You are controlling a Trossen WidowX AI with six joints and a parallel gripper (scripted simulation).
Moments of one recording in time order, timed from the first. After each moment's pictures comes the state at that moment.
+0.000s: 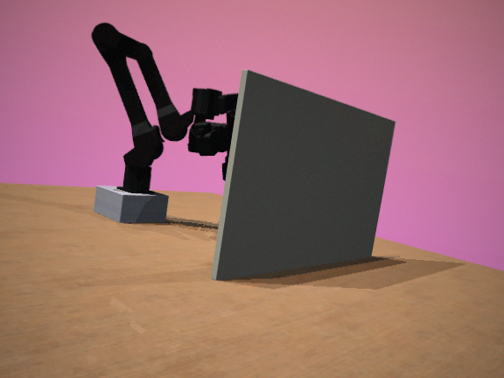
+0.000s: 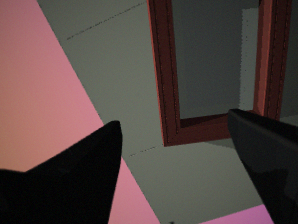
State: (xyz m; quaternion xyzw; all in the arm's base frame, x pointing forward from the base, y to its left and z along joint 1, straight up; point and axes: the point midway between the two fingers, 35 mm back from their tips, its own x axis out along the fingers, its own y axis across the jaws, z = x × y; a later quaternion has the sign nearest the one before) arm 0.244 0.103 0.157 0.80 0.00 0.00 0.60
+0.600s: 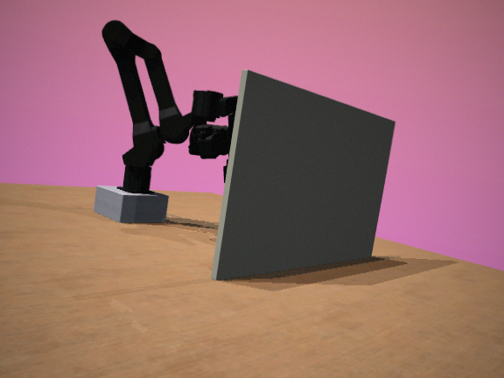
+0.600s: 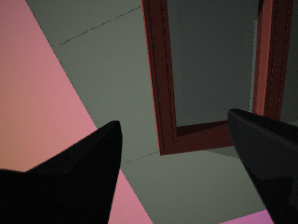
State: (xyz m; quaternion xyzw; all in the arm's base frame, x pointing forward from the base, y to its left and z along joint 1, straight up) arm 0.255 0.099 0.151 0.80 0.00 0.00 0.60
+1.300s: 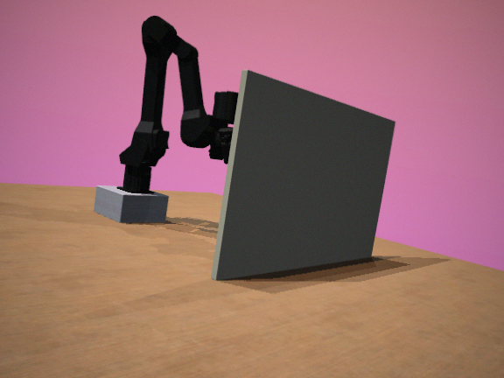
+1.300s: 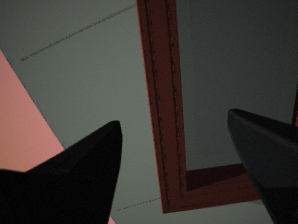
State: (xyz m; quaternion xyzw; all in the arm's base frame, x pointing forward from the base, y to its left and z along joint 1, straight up) arm 0.328 0.097 0.151 0.80 0.00 0.00 0.60
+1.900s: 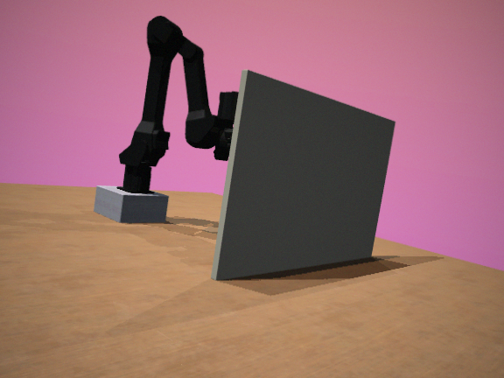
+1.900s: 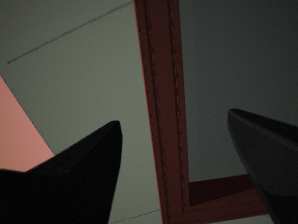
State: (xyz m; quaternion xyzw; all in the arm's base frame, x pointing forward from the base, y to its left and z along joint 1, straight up) arm 0.344 0.098 0.152 0.80 0.00 0.00 0.60
